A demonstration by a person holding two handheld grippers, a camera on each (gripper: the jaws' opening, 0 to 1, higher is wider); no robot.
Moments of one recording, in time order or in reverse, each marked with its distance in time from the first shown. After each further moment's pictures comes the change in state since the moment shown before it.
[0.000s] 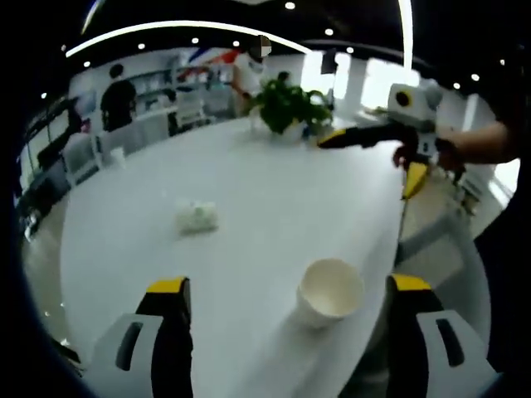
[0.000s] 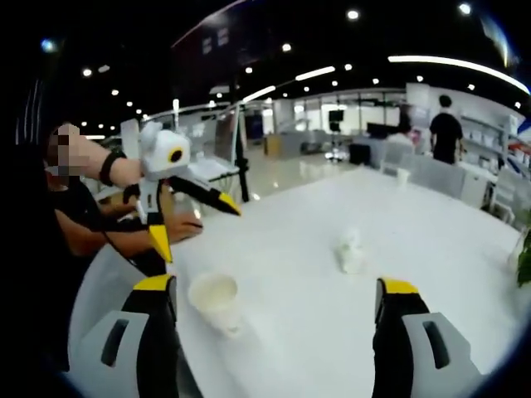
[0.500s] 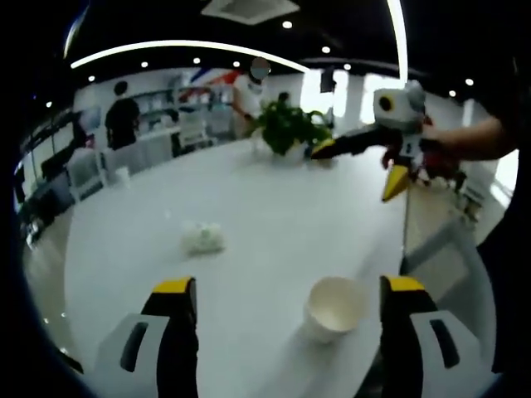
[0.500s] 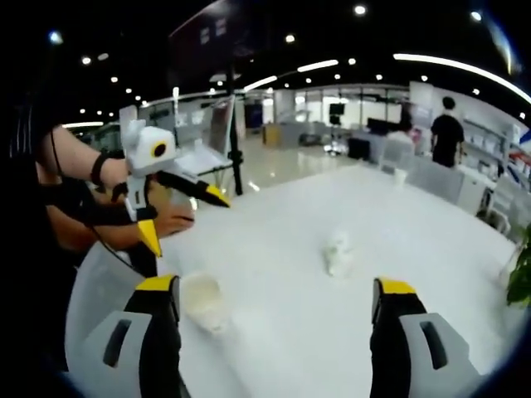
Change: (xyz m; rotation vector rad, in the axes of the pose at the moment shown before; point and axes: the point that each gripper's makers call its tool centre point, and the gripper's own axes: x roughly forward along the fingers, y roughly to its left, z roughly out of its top) left arm -0.001 0.004 0.014 0.042 -0.088 0.011; right arm 0.006 -0.024 0.013 -0.045 0.063 -0.017
